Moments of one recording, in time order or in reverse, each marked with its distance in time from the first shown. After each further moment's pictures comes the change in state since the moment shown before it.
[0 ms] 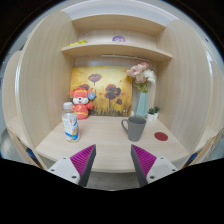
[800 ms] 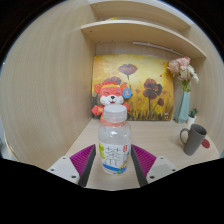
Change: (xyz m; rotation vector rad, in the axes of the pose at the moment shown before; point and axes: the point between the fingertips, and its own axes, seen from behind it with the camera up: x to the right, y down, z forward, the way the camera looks) arm -0.201 -0.026 0.175 -0.013 -0.126 0.011
